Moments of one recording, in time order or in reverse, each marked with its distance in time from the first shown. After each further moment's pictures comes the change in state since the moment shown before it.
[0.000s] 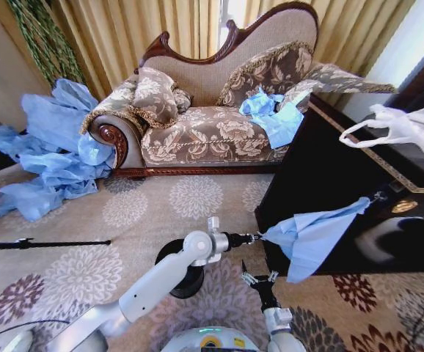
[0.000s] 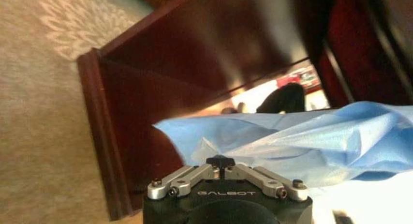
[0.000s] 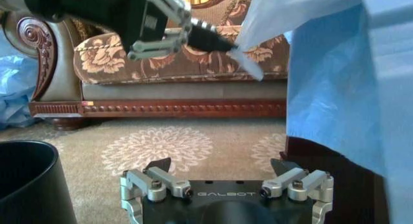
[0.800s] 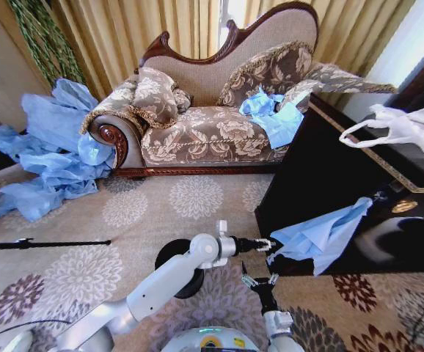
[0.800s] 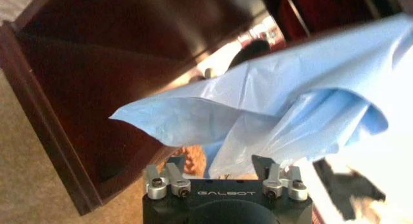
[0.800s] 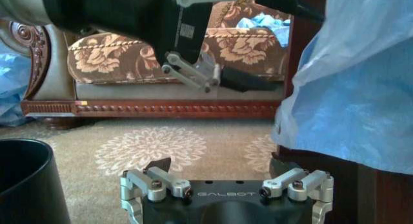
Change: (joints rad) left arm -0.055 -0.040 0.148 0.067 0.216 0.014 0.202; right arm -0.029 0.020 0.027 0.011 -0.021 0.019 0.001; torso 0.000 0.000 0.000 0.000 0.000
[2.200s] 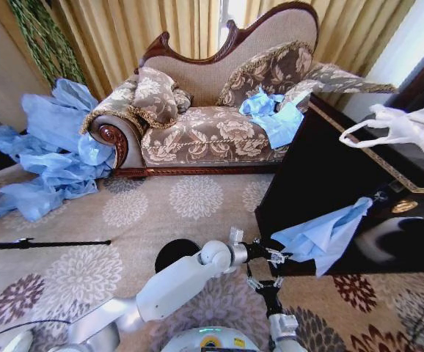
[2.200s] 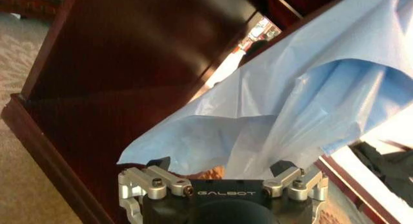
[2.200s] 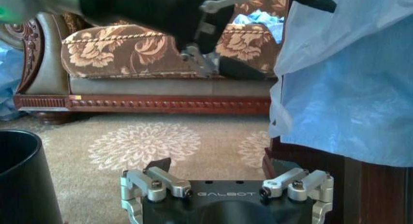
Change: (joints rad) left arm -0.030 -0.071 0.060 0.054 0.264 -0.138 0.014; right arm 0.000 0.002 0.028 -0.023 0.002 0.010 -0.016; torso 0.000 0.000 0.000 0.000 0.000
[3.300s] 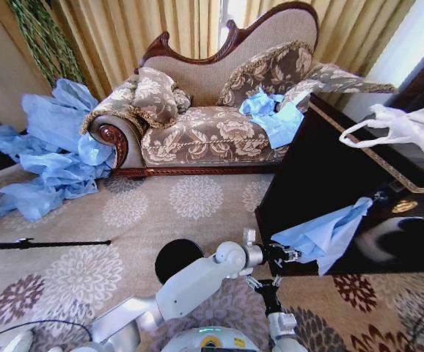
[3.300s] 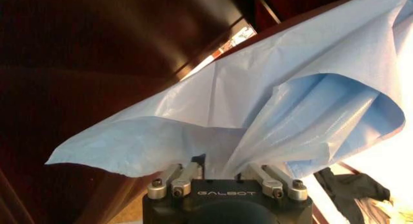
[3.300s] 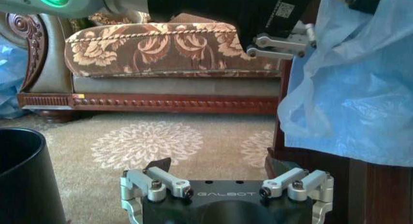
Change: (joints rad) left arm 0.010 -0.115 0.010 0.090 -0.109 -0.004 0.034; right arm 0.004 -0.004 -0.005 0.000 -0.006 -0.006 -0.001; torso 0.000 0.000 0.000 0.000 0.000
